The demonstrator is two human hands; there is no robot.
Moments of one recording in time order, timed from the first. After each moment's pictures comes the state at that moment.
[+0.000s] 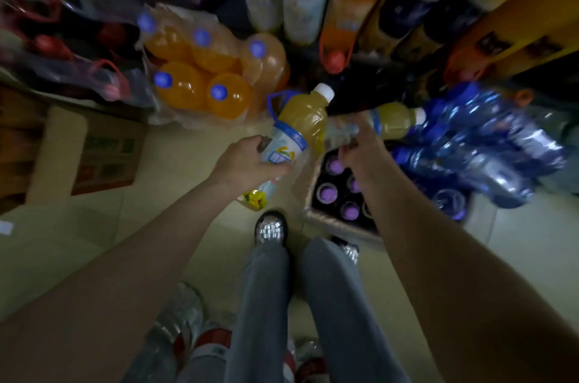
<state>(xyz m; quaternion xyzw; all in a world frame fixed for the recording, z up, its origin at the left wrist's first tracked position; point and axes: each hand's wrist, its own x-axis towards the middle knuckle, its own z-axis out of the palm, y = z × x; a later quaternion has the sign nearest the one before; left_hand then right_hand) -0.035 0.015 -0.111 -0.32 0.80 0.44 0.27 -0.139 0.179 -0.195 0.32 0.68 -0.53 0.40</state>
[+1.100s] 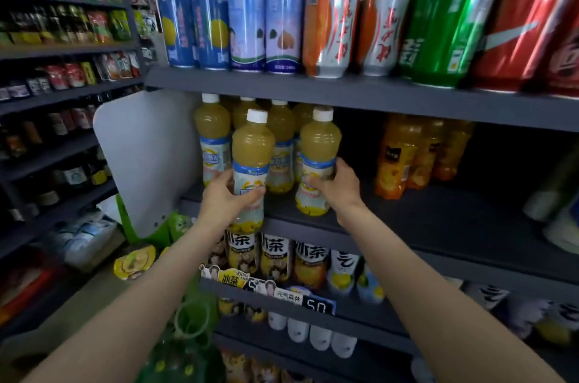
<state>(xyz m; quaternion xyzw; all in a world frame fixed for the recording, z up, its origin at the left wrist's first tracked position) -0.201 -0.383 0.537 -0.18 0.80 0.48 -0.30 -0.310 -0.226 0.552 -0.17 0.78 -0.60 0.02</state>
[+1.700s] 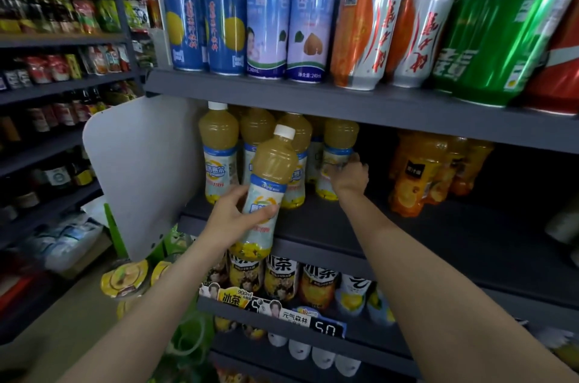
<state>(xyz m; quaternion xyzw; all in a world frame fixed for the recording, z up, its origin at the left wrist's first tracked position) -0.219 -0.416 0.525 -0.12 0.78 0.58 -0.23 -0.398 -0.283 0.545 -0.02 0.87 -0.49 -0.07</state>
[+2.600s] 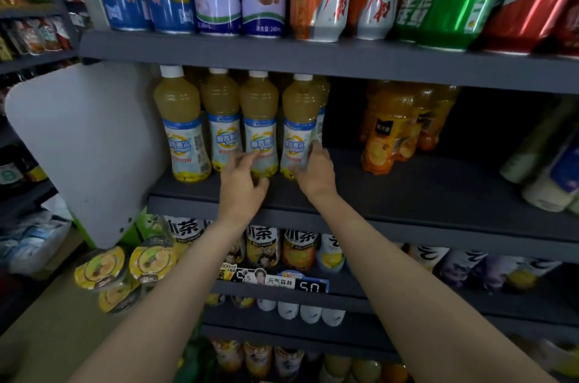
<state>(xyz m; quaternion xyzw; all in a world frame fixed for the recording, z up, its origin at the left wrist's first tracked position) -0.265 -0.380 0.499 -0.12 0.89 0.34 -0.28 -0.347 -0.268 0.512 -0.13 0.90 -0.42 -0.07</state>
